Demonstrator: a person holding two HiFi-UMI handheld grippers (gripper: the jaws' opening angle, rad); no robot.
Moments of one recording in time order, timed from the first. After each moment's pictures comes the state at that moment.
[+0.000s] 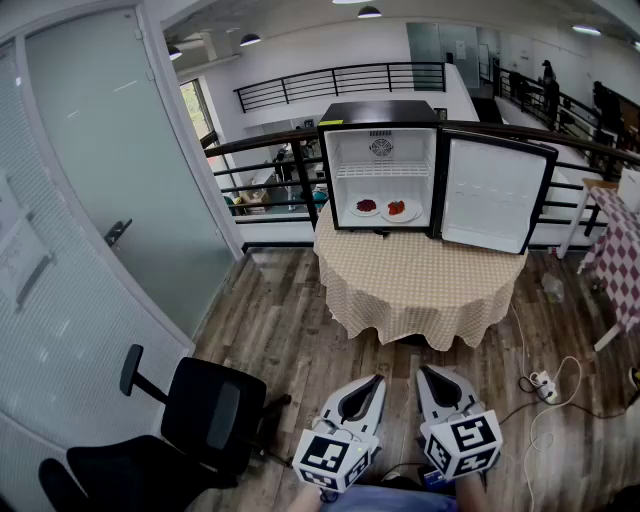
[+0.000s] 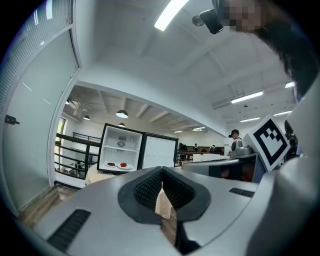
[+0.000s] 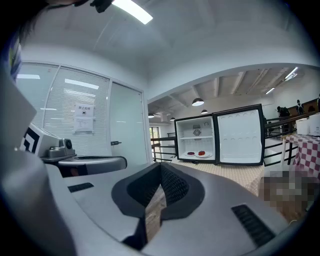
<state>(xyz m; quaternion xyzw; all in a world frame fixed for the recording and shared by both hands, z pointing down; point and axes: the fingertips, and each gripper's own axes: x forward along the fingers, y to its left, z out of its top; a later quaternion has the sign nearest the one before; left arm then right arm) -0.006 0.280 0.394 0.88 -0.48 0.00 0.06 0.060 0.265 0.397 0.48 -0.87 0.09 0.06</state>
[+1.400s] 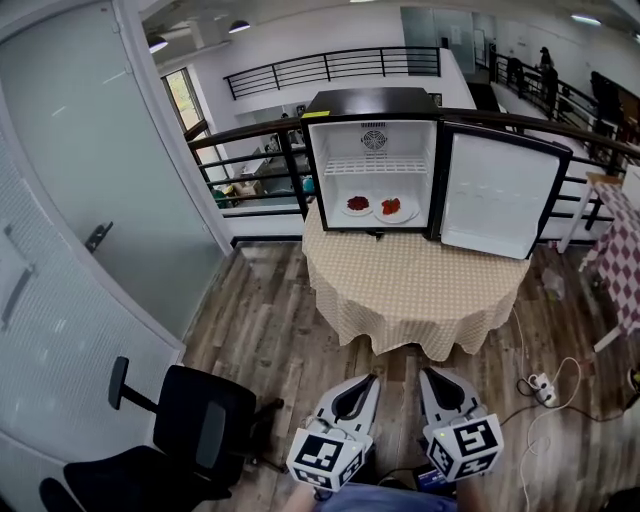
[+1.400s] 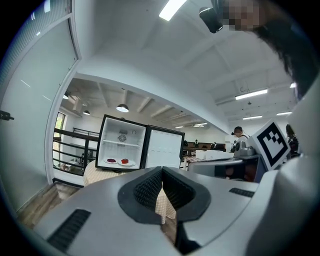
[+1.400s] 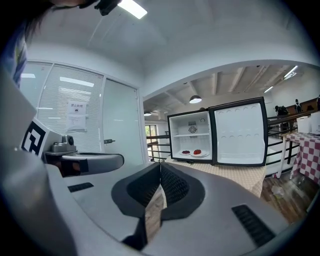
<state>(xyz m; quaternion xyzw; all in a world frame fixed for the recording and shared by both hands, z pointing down) -0.003 0.182 0.415 0.88 -0.47 0.02 0.08 0.078 0.173 0.417 0.49 -0.86 0.10 0.07</state>
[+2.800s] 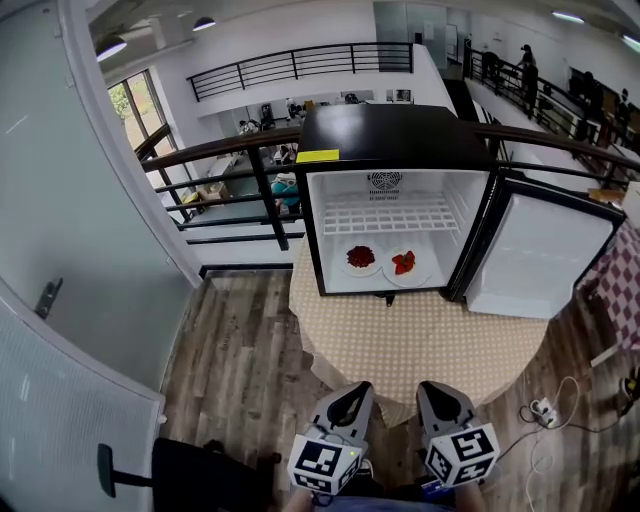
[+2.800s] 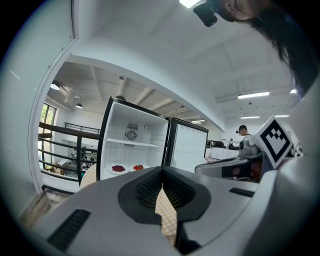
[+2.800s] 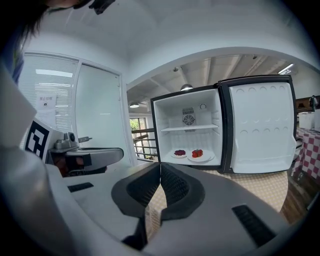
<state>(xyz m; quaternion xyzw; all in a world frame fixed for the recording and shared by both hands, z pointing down) -0.090 -0.112 0.429 0.90 -0.43 0.05 0.09 0.003 -0.102 0.438 0.54 -0.82 0.15 0.10</state>
